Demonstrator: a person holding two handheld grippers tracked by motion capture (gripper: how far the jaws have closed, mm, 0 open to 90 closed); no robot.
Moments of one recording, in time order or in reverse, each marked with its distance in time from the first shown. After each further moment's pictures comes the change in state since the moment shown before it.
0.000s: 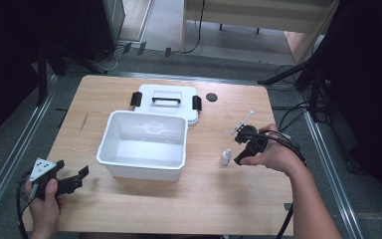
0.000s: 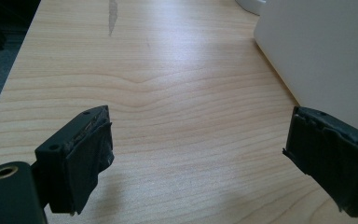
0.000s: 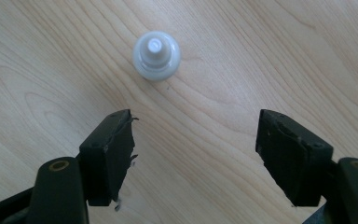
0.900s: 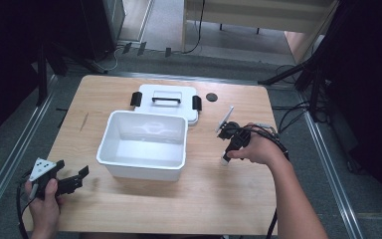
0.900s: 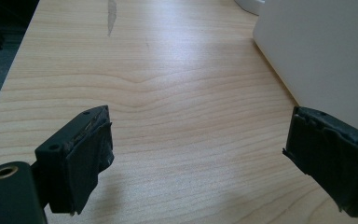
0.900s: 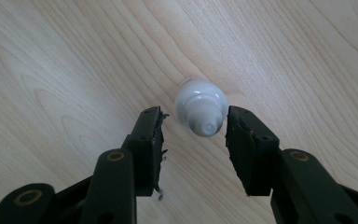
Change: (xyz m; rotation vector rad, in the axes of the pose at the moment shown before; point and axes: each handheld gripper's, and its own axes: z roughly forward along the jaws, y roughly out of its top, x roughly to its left) left arm 0.000 0.000 0.000 0.001 -0.004 0.000; right arm 0.011 0.042 0.020 0.105 0.106 -0.034
